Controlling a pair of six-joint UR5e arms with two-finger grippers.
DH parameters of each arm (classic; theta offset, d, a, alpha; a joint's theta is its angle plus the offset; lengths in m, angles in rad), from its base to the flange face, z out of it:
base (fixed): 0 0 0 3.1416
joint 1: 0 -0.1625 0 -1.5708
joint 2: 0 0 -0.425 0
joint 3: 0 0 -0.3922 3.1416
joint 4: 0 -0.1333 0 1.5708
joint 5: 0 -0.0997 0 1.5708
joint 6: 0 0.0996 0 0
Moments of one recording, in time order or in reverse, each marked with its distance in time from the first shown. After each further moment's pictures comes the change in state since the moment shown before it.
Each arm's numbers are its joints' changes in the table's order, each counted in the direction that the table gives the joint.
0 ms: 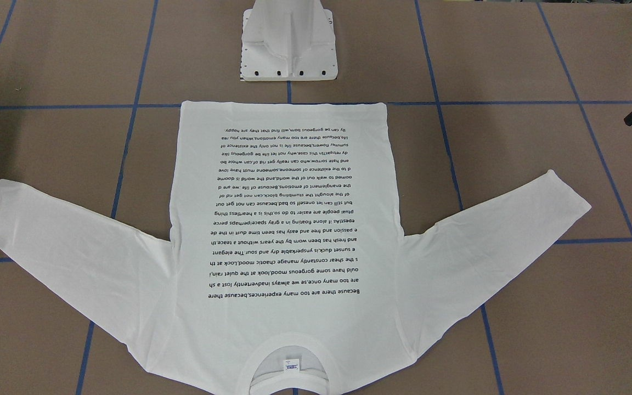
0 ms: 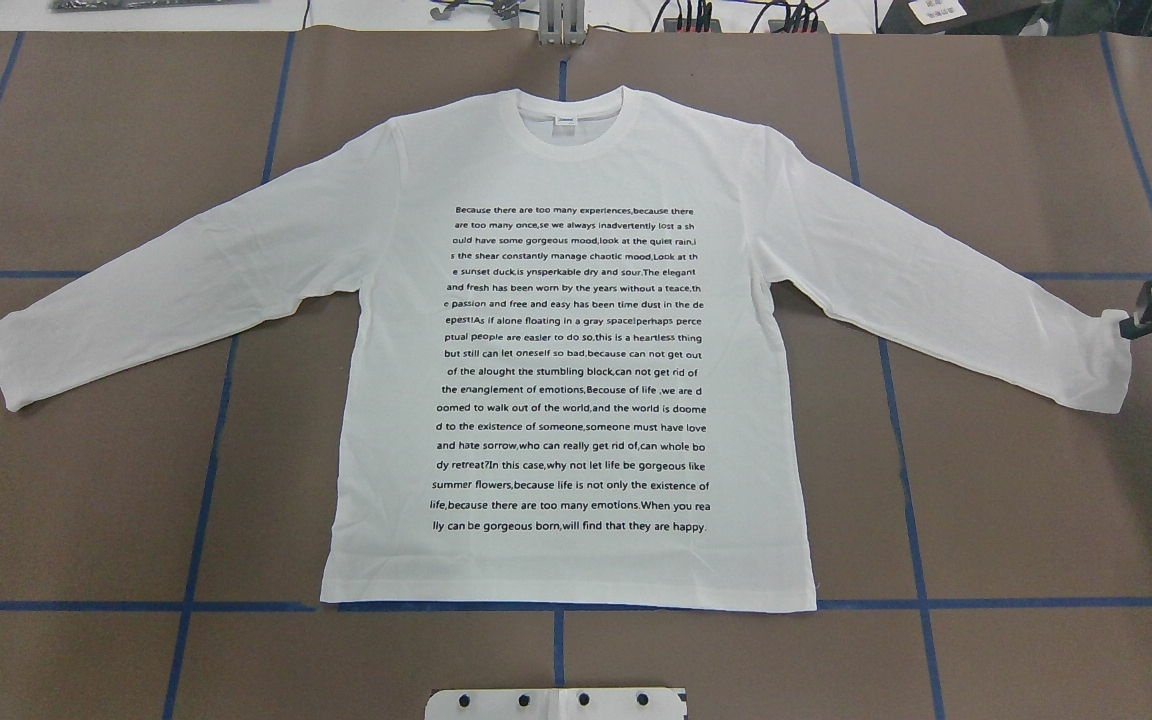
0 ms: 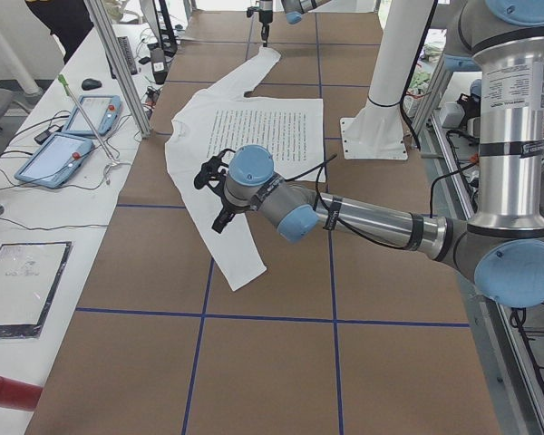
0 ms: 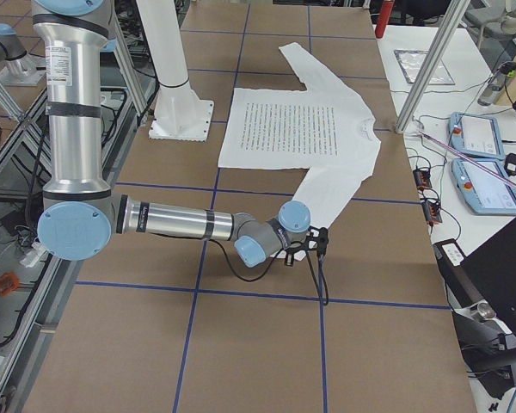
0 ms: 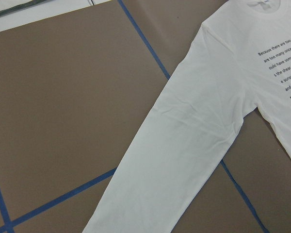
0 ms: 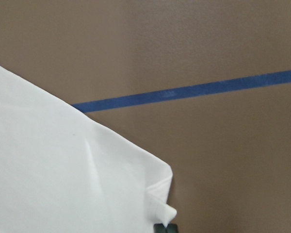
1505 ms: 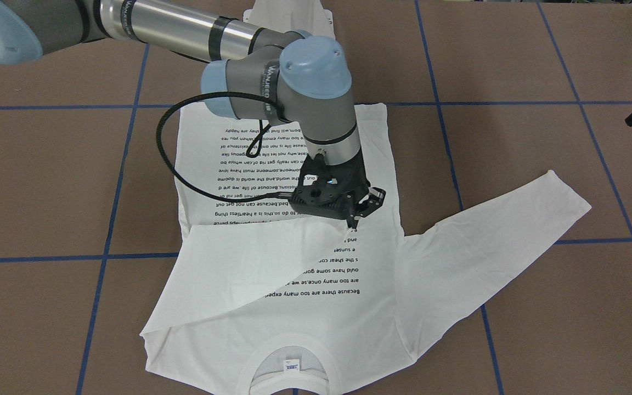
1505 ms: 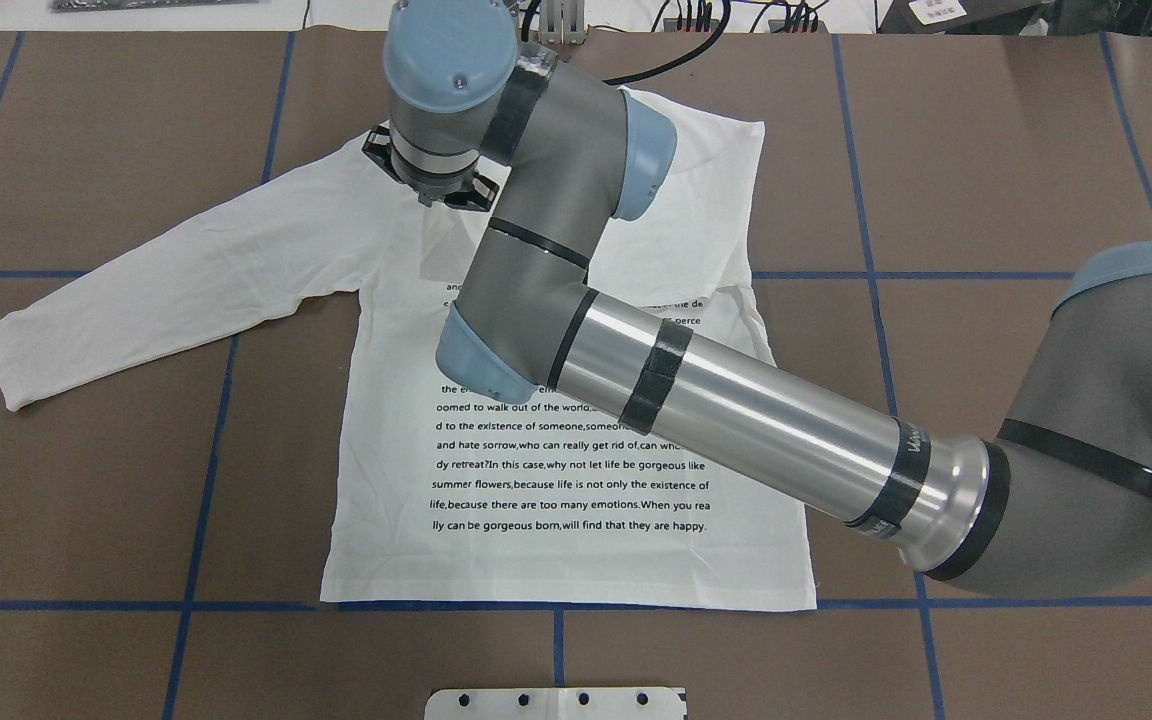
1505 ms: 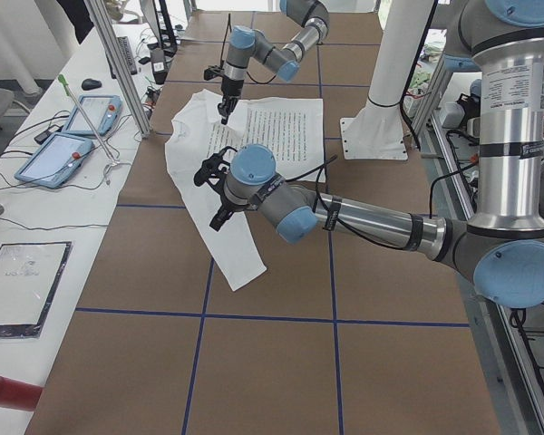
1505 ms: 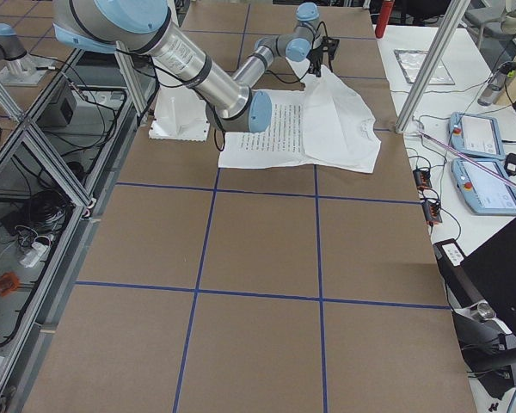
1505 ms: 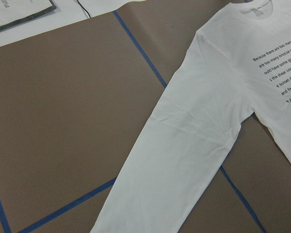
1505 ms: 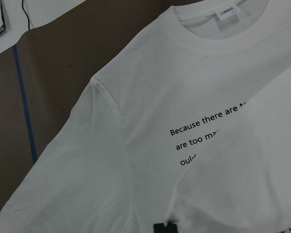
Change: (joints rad) left arm 0.000 -0.004 0.006 0.044 -0.014 -0.020; right arm 0.608 1.204 -0.349 0.388 0.614 0.759
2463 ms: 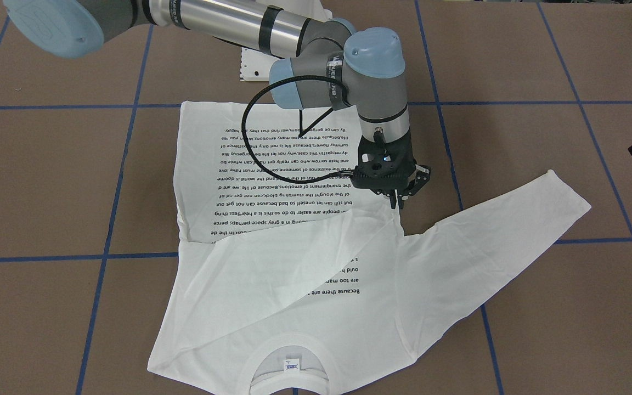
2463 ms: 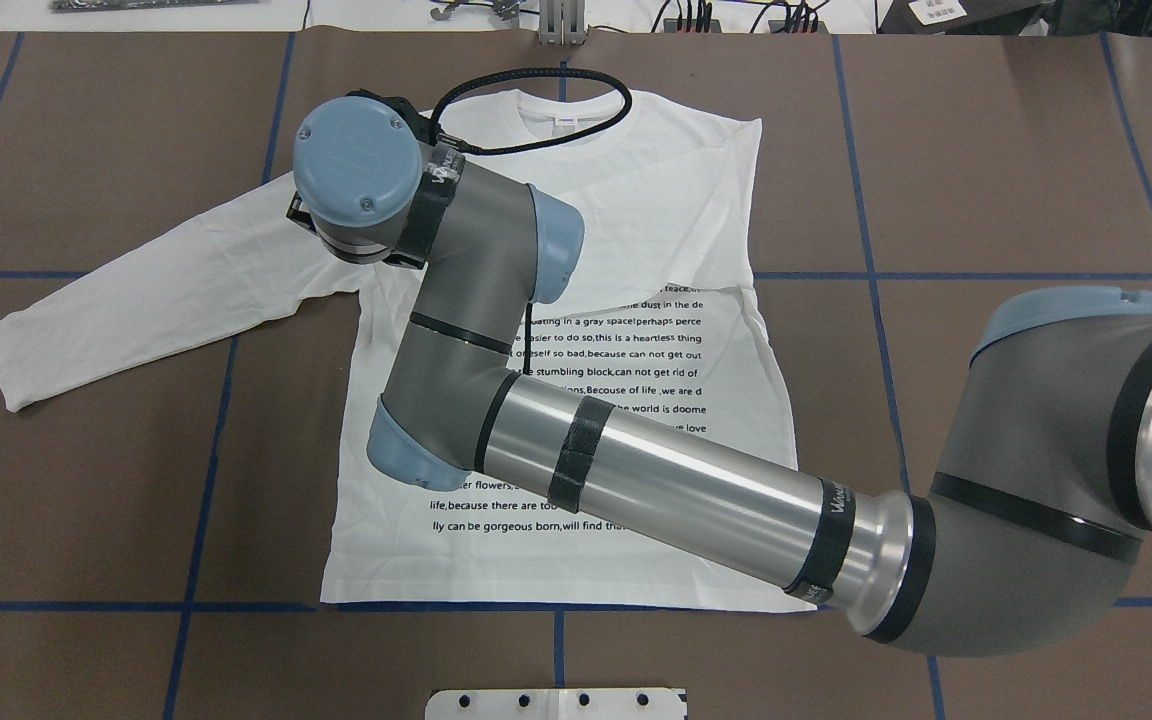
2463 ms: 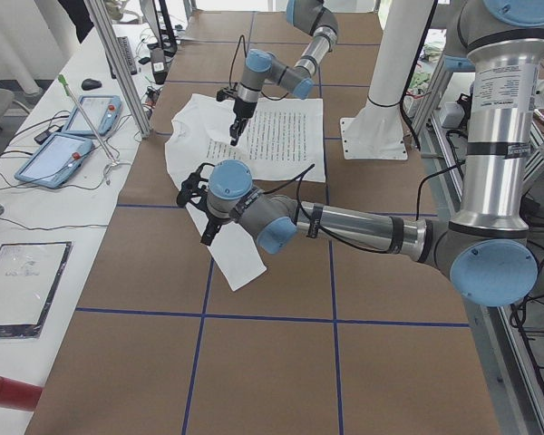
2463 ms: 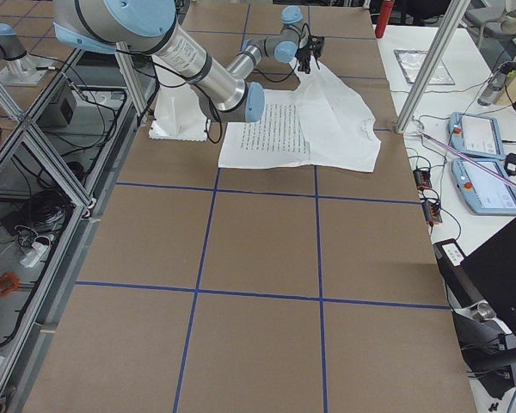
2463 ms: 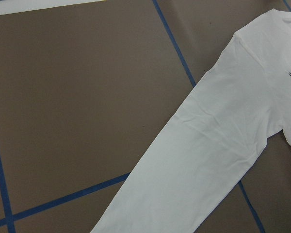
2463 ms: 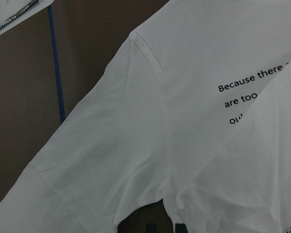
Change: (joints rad) left arm -0.013 -0.098 0.174 0.000 -0.005 -0.125; right arm 0.103 0.062 -0.106 -0.105 0.118 -0.002
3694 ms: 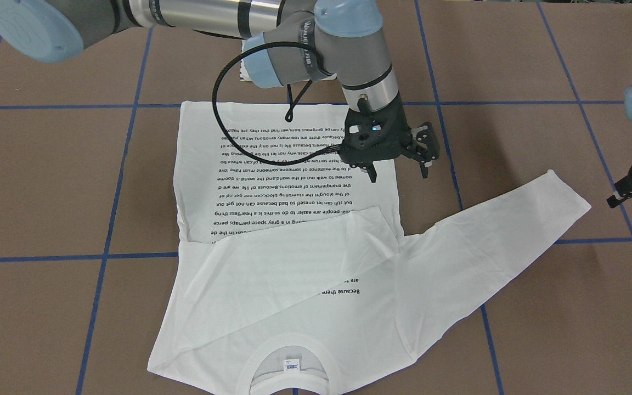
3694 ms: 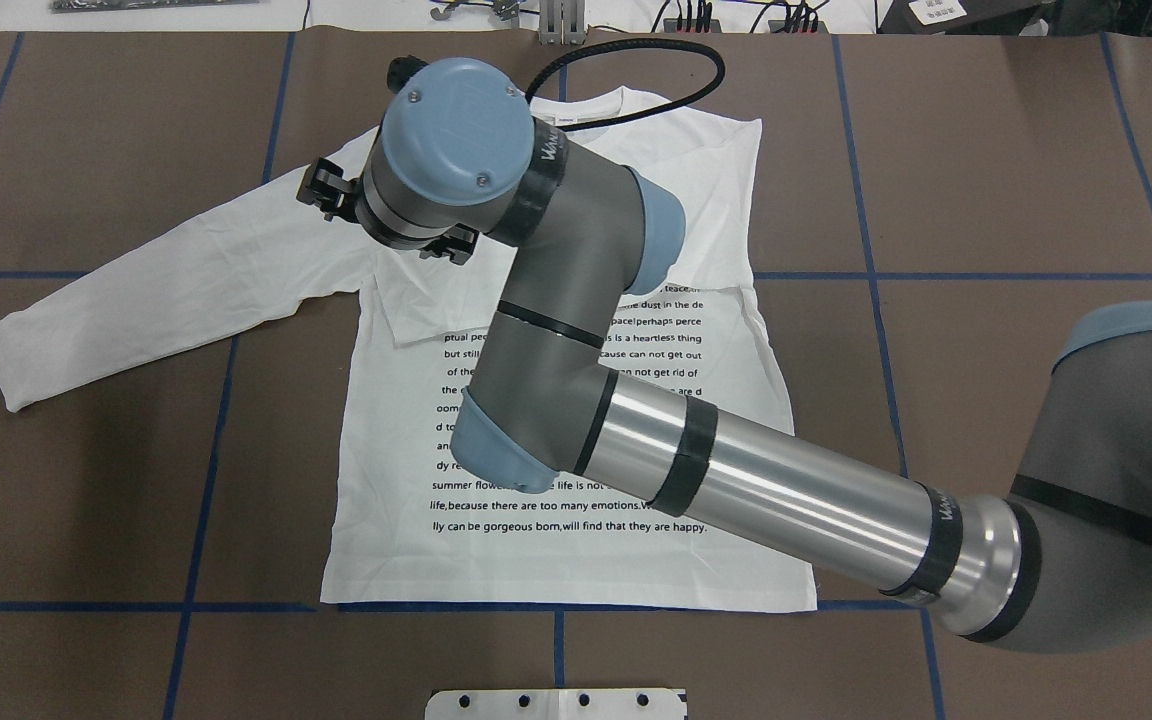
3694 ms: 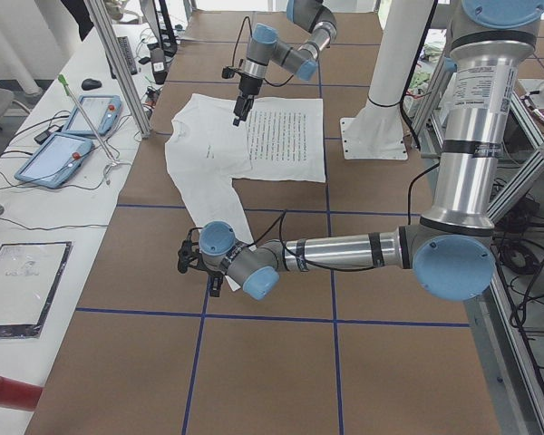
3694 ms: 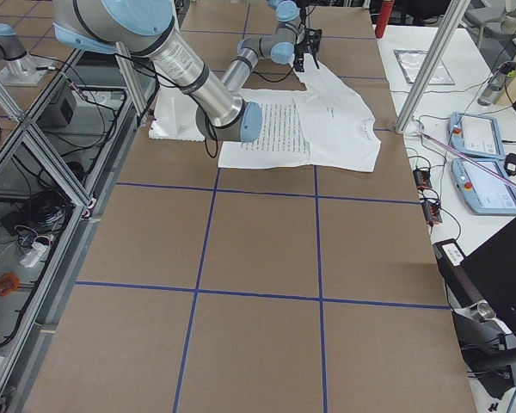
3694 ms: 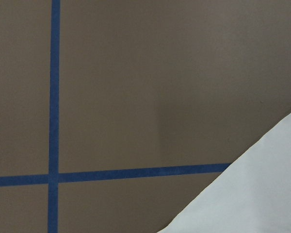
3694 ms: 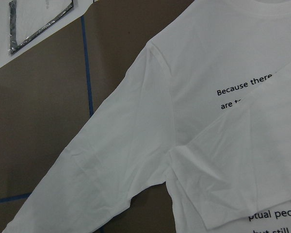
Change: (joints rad) left arm -0.165 -0.057 0.377 0.194 -0.123 -0.266; right arm -0.055 -0.206 0.348 0.012 -0.099 -0.028
